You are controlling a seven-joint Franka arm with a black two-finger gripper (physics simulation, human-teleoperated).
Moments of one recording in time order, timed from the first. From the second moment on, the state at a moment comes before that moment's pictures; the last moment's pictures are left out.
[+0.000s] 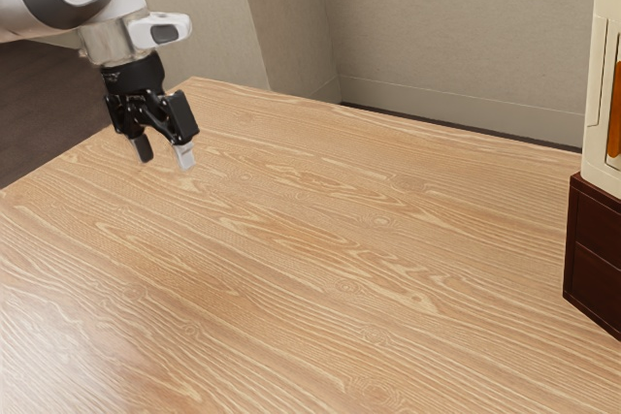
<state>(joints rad) 0.17 0.17 0.15 -1.22 -0.11 1.29 0.24</state>
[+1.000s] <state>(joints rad) 0.13 -0.05 -0.98 -1.31 0.10 1.35 0.52</state>
